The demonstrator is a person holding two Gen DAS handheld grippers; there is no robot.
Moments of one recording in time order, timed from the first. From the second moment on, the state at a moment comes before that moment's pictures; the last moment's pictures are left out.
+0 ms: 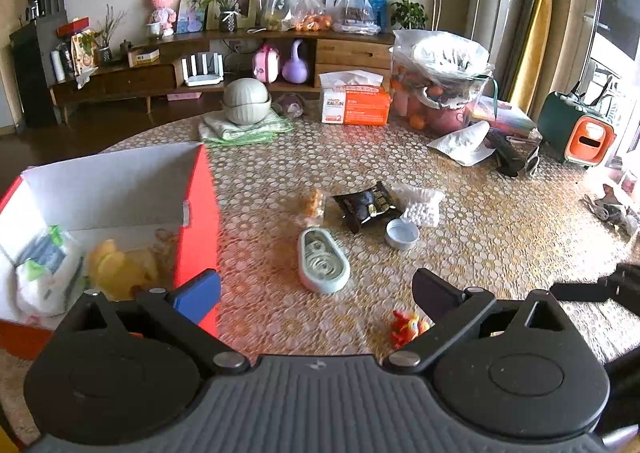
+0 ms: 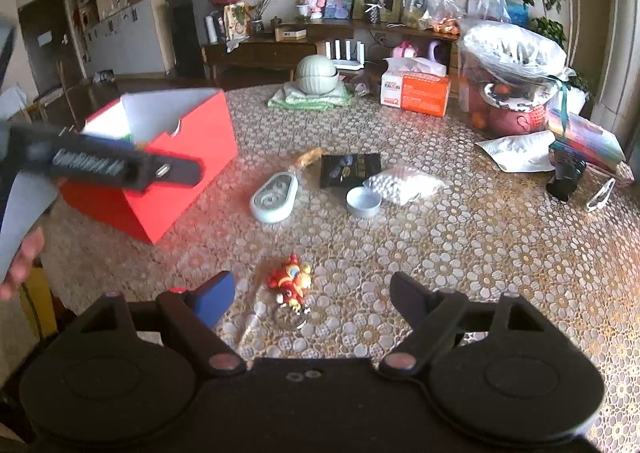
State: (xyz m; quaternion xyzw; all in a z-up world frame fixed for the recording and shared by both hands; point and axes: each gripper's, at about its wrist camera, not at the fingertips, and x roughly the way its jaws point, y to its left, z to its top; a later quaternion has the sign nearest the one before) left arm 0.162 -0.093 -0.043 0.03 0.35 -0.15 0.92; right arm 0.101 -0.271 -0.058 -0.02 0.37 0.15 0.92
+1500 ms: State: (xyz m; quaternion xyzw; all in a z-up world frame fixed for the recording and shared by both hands) left arm 0.266 -0.136 -0.151 0.06 0.40 -0.12 0.91; right arm 0.158 -0.228 -0.134 -0.06 0.39 0.19 0.90
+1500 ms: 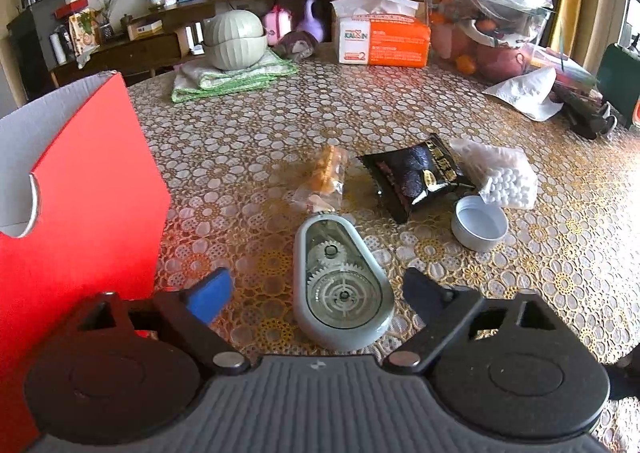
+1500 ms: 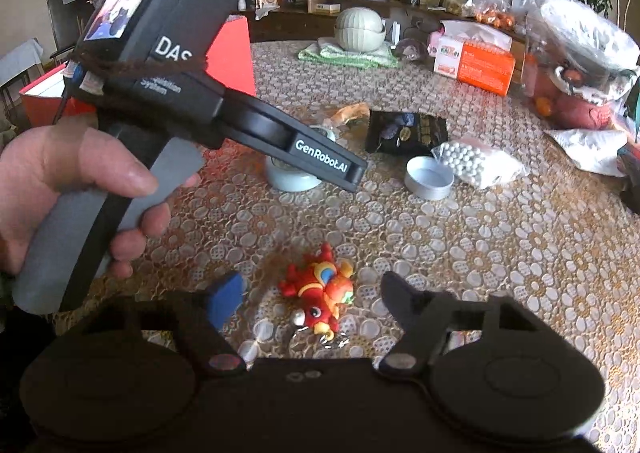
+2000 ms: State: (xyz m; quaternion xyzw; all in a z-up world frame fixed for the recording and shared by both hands) left arm 0.259 -0.141 -0.149 0.06 0.39 -0.14 0.91; right arm 0.153 -0.230 -0.133 -0.05 0.39 0.18 0.90
